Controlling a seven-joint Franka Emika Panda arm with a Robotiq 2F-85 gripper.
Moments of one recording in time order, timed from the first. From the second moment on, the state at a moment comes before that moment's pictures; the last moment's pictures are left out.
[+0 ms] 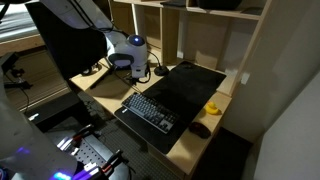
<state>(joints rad) 0.10 0.30 0.00 -2.30 0.87 2.77 0.93</state>
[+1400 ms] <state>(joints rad) 0.09 0.42 0.03 -2.27 1.00 2.81 0.88</state>
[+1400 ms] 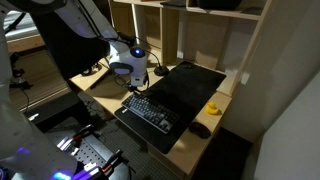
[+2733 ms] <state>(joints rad) 0.09 0.42 0.03 -2.27 1.02 2.83 0.88</state>
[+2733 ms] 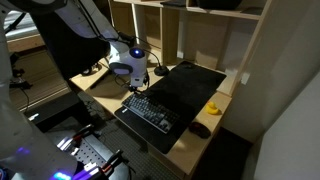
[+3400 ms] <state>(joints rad) 0.03 0.00 -0.05 -2.53 0.91 2.65 0.88</state>
